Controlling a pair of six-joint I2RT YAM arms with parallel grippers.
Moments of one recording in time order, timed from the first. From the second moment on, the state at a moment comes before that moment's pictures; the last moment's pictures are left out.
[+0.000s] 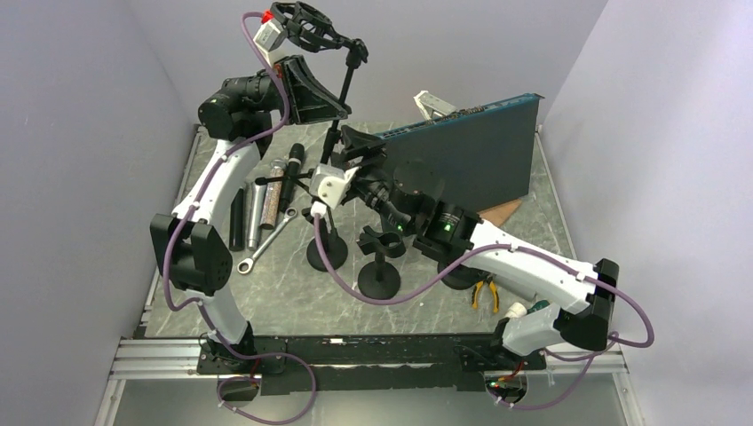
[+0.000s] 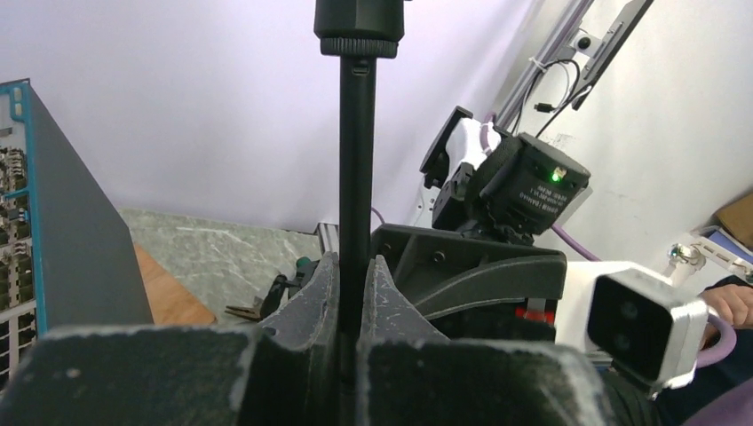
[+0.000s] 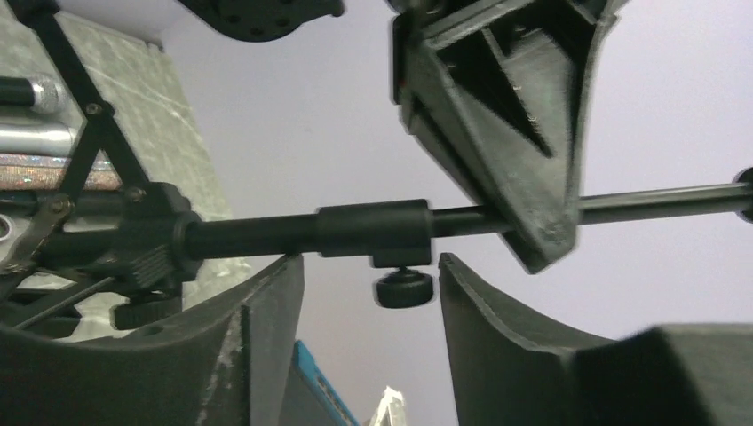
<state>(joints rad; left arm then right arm) -0.24 1.77 1.75 1.35 1.32 -1.71 1.10 1.39 1.42 0.09 0.26 -1.09</state>
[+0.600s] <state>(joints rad) -0.24 1.79 1.80 1.23 1.32 -1.59 0.75 1.21 1.33 0.06 -0.11 -0.32</state>
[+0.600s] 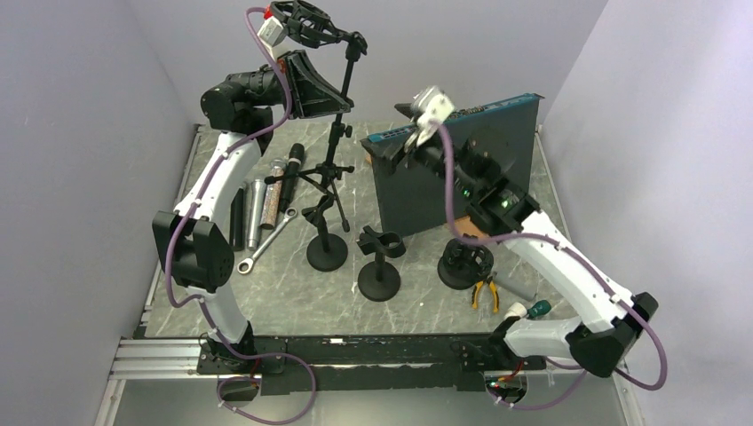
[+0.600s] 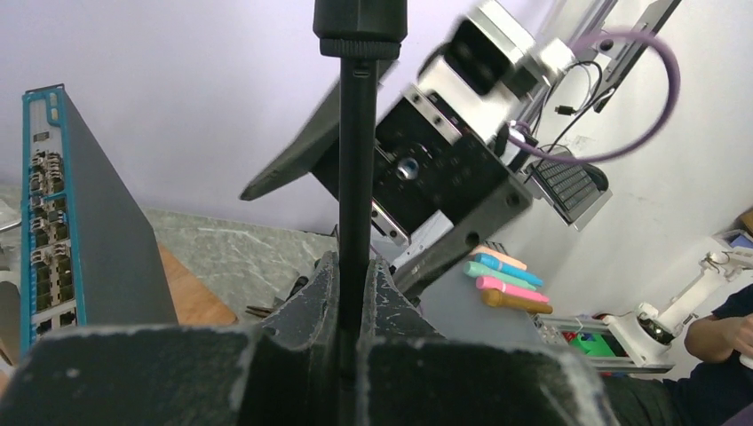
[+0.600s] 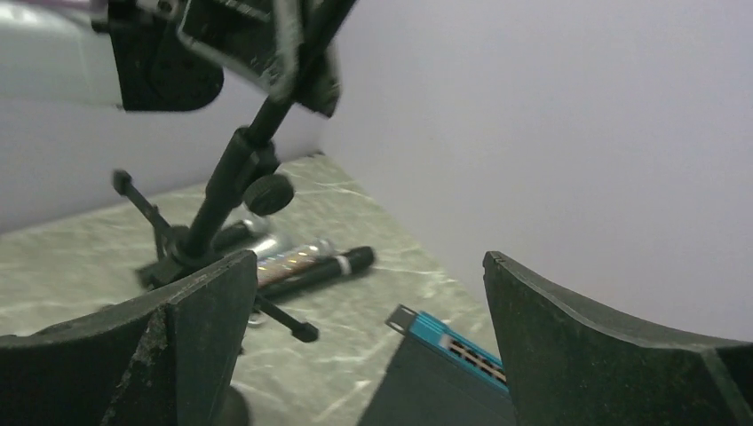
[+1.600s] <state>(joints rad) -0.24 1.73 1.76 1.11 1.32 -1.48 0.49 1.64 1.55 0.59 -1.03 1.11</state>
